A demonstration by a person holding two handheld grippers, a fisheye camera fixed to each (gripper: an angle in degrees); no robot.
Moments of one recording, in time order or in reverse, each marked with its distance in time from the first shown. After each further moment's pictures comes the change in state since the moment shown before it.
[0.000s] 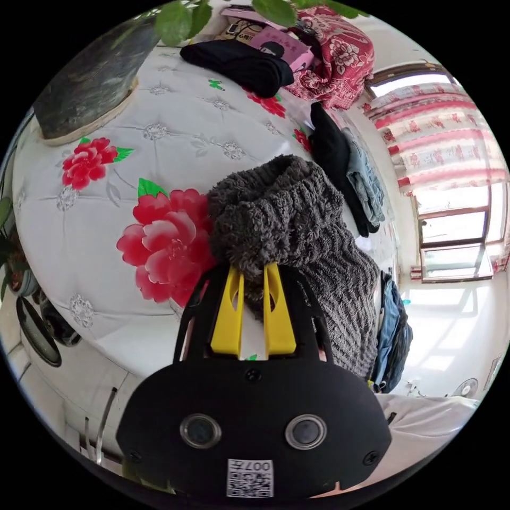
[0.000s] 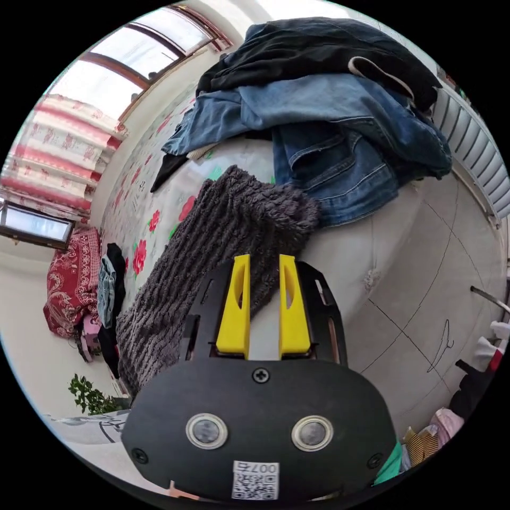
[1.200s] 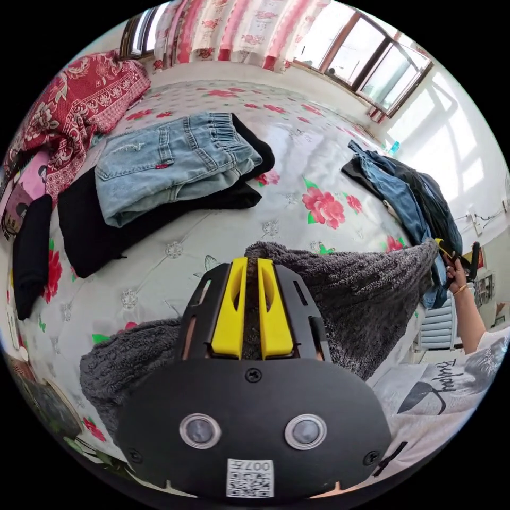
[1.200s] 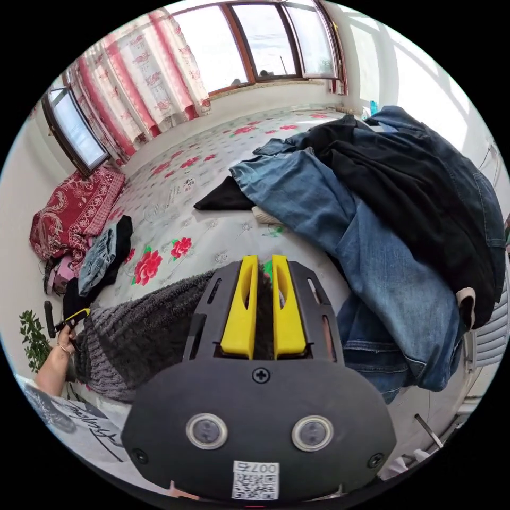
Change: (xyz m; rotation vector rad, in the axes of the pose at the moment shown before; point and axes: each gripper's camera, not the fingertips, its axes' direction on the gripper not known) left arm 0.351 0.018 0.250 -0.119 -0.117 0.901; right arm -0.156 -0.186 -0.126 0.190 0.035 -0.545
